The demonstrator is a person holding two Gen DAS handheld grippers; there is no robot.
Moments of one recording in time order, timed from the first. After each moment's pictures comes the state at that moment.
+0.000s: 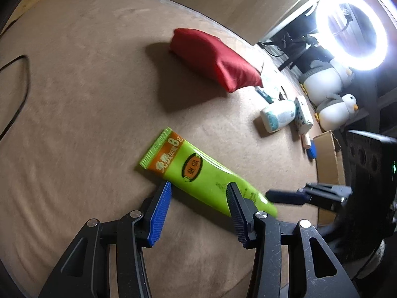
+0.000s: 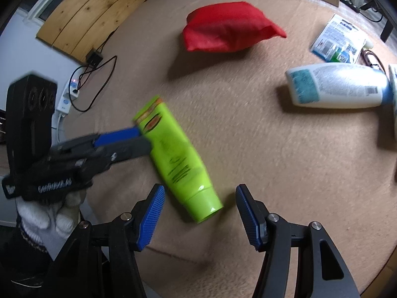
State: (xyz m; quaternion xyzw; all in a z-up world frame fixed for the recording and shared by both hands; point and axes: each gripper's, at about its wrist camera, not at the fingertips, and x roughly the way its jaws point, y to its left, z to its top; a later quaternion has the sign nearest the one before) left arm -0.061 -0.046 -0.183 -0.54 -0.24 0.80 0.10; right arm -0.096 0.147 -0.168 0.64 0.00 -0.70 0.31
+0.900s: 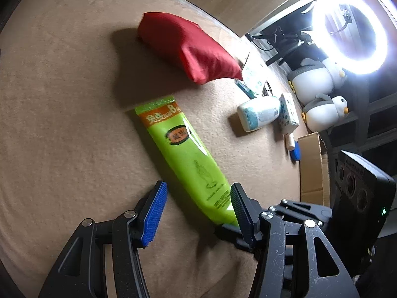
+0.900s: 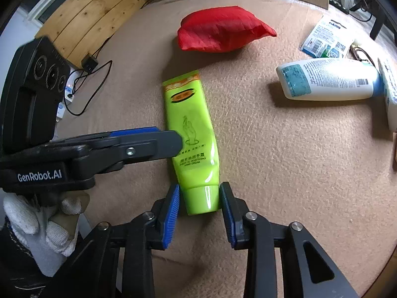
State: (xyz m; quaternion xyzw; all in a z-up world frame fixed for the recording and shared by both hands) left arm -0.077 -0.014 -0.187 -0.55 -0.28 0.78 0.13; right arm -0.088 0.163 -0.166 0.61 0.00 -0.74 0.29
